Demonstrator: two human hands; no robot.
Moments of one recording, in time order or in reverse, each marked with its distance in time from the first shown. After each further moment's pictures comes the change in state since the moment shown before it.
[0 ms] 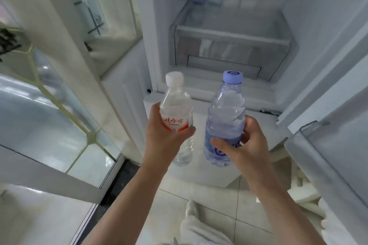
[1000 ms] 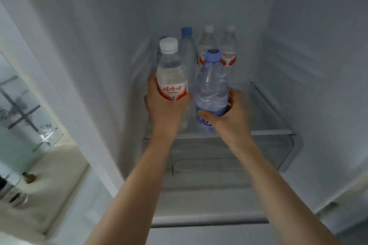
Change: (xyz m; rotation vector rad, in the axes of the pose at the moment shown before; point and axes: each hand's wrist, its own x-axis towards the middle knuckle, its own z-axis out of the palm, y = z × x) left_hand 0.348 0.156 0.126 -0.152 0.059 0.443; right_hand 0.360 -0.086 0.020 -0.026 0.399 -0.298
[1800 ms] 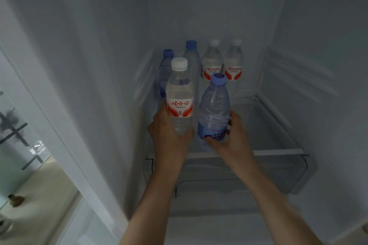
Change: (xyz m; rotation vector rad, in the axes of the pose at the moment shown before) left_hand 0.006 -0.059 0.004 0.156 -0.143 0.149; right_hand 0.007 0.038 0.012 -0.134 -0.147 -0.002
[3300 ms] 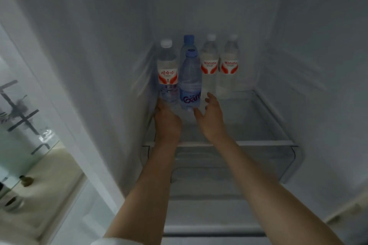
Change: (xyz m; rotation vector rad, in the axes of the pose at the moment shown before) left_hand 0.025 -0.027 0.031 0.215 0.020 -0.208; right_hand 0.050 0.006 0.038 -0.086 0.003 0.057
